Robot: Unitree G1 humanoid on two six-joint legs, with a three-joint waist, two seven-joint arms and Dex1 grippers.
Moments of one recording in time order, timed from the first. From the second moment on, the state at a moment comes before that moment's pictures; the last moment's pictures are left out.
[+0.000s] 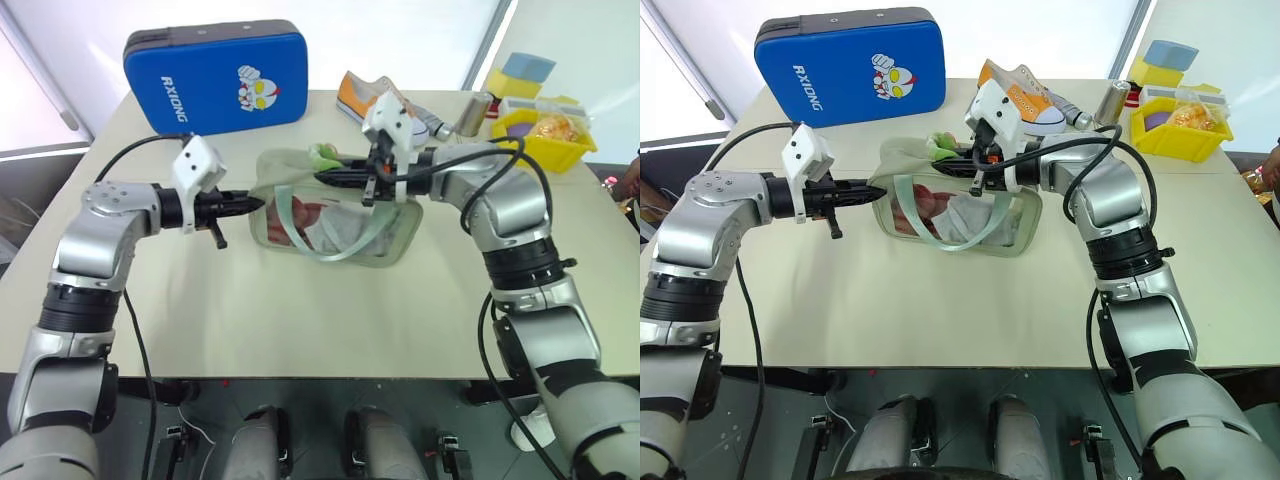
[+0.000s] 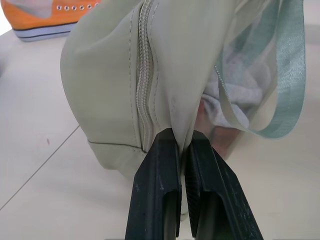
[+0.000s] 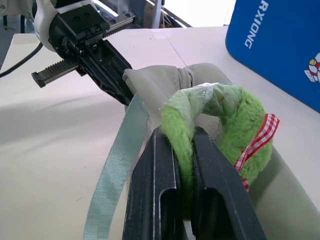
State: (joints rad) left arm -0.74 0.71 -0.03 0.10 -0.29 0.51 -1.06; right arm -1.02 -0.47 0.16 0.18 0.32 0.61 1.01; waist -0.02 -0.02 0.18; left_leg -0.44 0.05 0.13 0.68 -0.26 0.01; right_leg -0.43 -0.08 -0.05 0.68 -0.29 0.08
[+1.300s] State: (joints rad) left arm -0.68 0.74 -0.02 0.02 -0.32 0.58 -1.06; right arm -0.70 -0.86 -0.02 0.06 0.15 0.70 0.70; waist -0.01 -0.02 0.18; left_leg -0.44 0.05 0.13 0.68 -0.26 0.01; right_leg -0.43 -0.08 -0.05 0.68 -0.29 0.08
